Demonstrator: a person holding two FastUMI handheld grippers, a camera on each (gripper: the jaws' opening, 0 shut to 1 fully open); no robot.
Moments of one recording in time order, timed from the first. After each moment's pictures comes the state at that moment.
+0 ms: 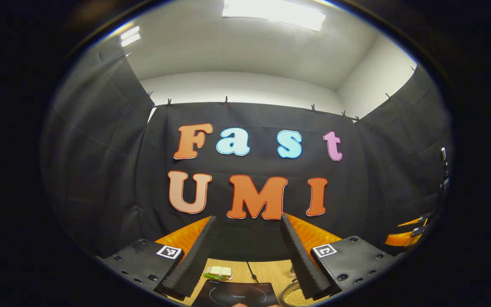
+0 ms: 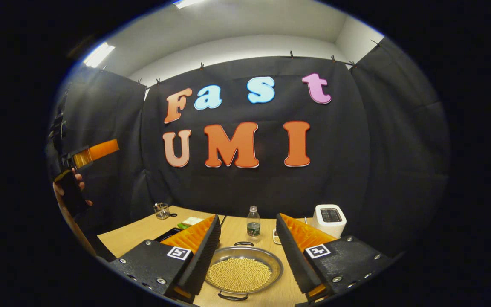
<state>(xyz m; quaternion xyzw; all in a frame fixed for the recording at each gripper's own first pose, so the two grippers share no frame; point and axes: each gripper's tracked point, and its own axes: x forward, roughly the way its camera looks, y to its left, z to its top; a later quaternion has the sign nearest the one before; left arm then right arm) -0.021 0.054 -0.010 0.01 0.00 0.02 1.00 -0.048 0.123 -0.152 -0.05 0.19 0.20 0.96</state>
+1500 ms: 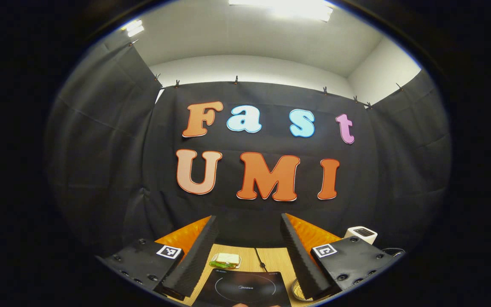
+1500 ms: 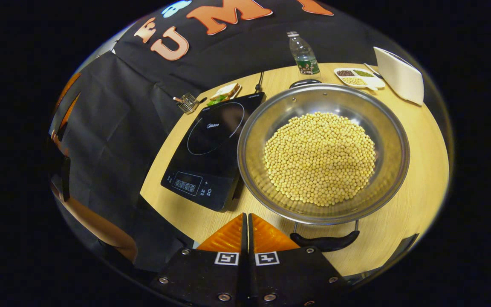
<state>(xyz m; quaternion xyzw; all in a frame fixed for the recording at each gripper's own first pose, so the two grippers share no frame) -0.004 0.086 -0.070 0.01 0.06 0.05 1.00 -0.192 0.188 -0.453 0.05 0.64 0.27 0.72</state>
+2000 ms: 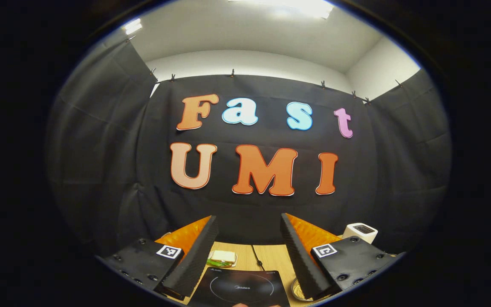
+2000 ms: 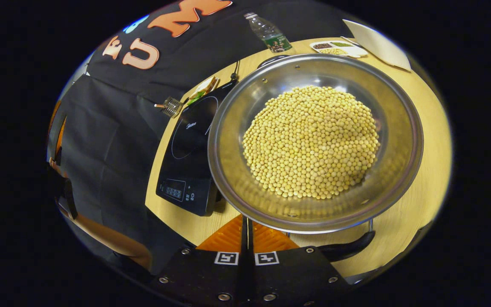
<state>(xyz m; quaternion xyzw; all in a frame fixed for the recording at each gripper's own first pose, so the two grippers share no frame) 0.020 0.068 -0.095 0.01 0.08 0.03 1.00 -0.184 0.165 -0.485 0.10 0.68 0.22 0.69</state>
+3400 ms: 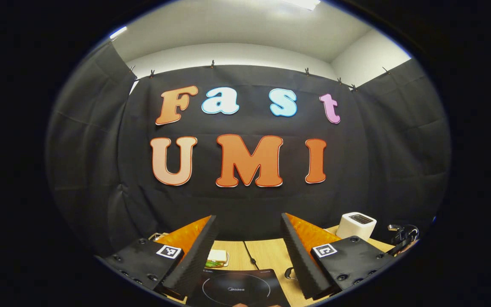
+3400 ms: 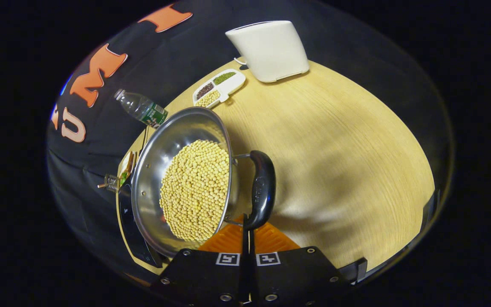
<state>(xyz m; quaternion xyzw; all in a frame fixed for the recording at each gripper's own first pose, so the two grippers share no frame) 0.049 0.044 -0.125 0.03 0.11 0.00 0.99 -0.046 -0.023 -0.512 0.14 0.64 -0.03 0.75</state>
